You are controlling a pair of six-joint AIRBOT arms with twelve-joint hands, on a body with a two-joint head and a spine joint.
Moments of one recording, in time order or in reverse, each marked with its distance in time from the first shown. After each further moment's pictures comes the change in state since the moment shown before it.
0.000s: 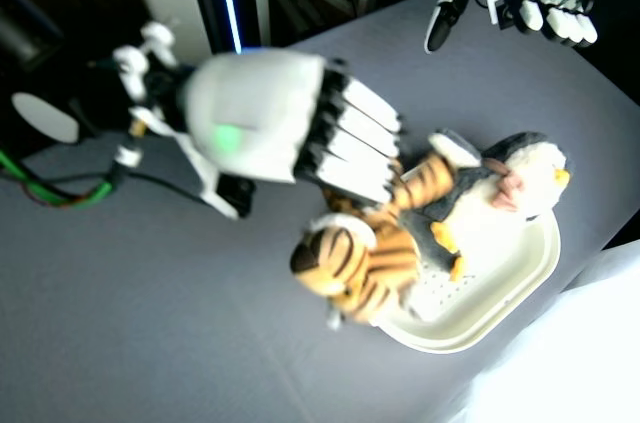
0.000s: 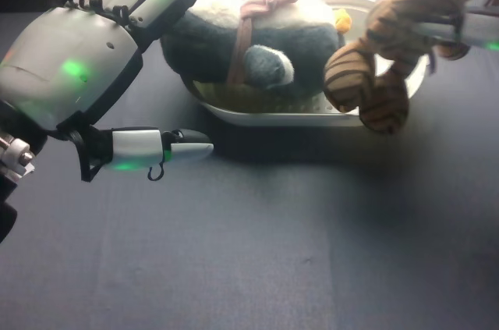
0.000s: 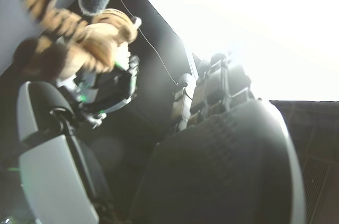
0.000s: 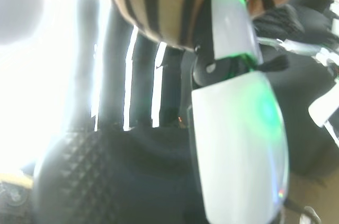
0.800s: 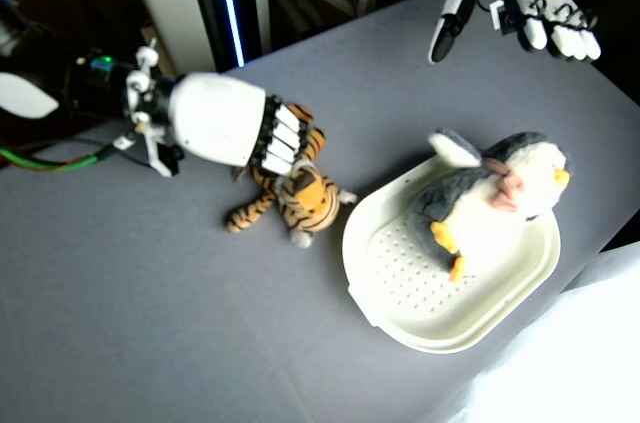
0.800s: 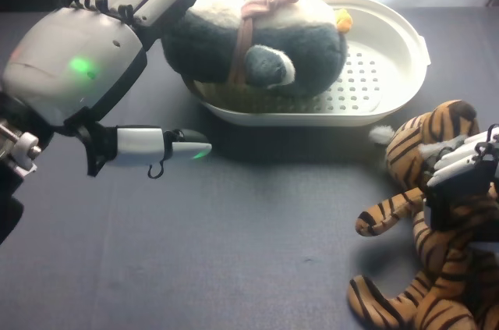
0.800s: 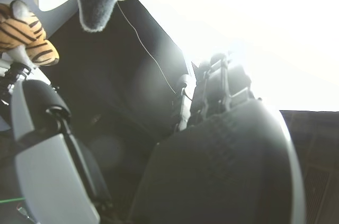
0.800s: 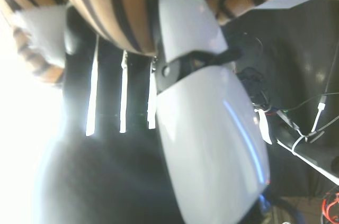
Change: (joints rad) left arm -0.009 -0.006 0.009 -0.024 0.033 0.013; right arm -0.486 0.166 -0.283 -0.144 0.106 0.155
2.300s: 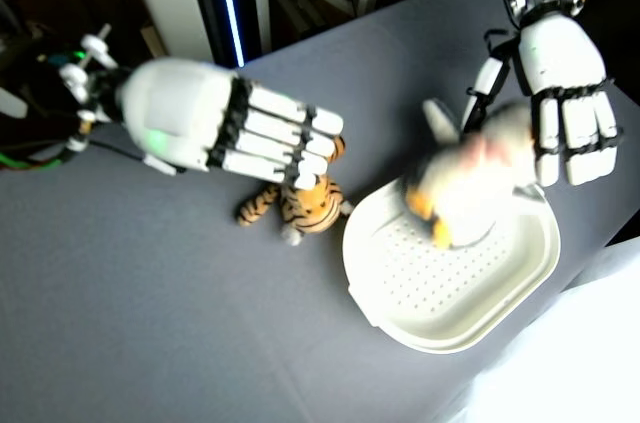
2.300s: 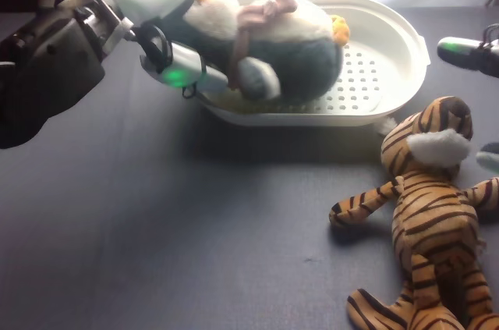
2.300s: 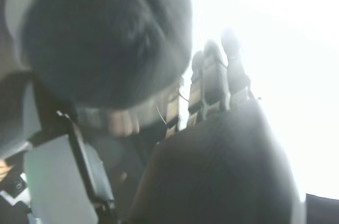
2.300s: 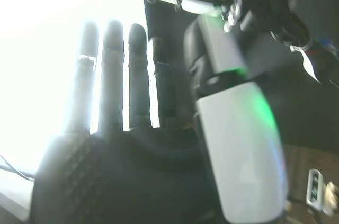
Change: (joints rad) left arm -0.349 -0.230 0.351 -0.245 0.585 0.370; right arm -0.075 0.015 -0.013 0.225 0.388 0.031
